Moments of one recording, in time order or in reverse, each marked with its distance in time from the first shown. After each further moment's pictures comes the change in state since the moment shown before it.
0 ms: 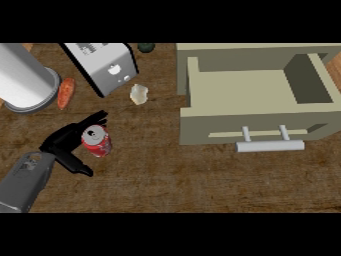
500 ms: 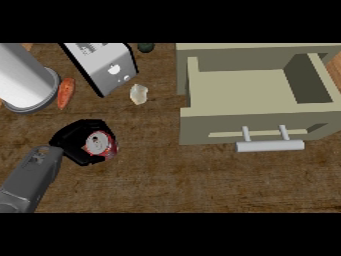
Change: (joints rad) left arm -0.063 -0.035 0.022 0.060 0.046 -0.079 0.076; right arm -0.006 -0.008 -0.008 -0.022 -0.031 -0.004 0.038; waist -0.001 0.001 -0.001
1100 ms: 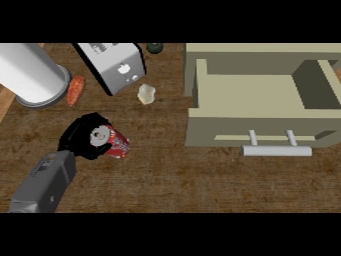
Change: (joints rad) left arm 0.041 -0.095 0.193 -0.047 0.200 0.248 -0.010; right arm 0.036 0.029 -0.034 -0.013 -0.007 -0.002 0.001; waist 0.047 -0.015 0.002
